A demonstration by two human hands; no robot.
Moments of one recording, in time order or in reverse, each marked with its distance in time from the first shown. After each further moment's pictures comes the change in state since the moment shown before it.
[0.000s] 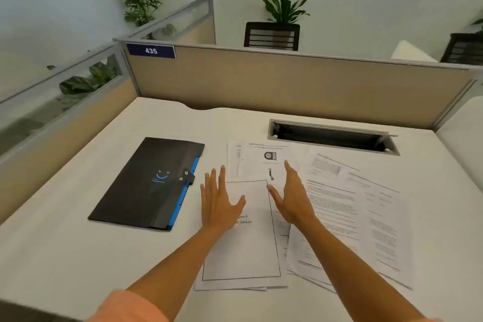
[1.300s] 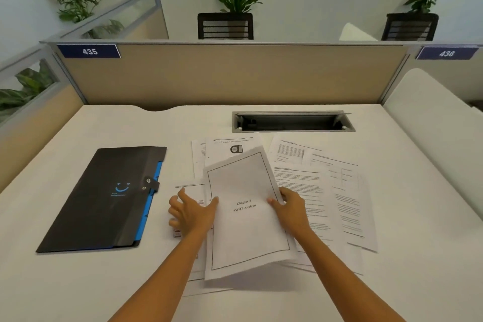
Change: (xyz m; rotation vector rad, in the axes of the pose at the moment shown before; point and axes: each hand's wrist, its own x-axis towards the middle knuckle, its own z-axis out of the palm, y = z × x) left_hand -0.004 0.020 0.017 -0.069 -0.031 -0.512; right_hand -0.057 0.034 -0.035 0.275 0.100 0.396
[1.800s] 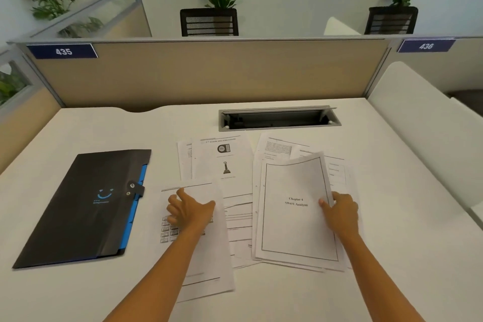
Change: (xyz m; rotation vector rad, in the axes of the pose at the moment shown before) left_hand -0.001 0.024 0.012 0.070 -0.143 0.011; right_hand 0.015 0.081 -0.104 -0.327 0.227 0.267
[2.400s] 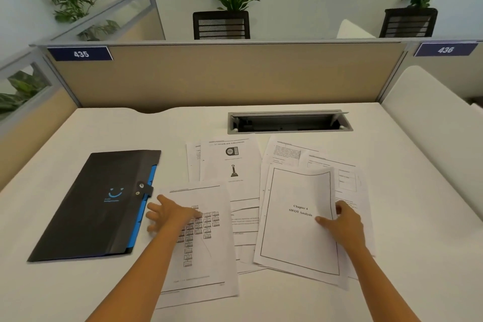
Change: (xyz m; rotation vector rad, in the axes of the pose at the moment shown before) left_hand 0.027 -0.026 -0.049 0.134 -0.082 -0.189; right_hand -0.001 0.008 0.007 0.101 -0.070 -0.004
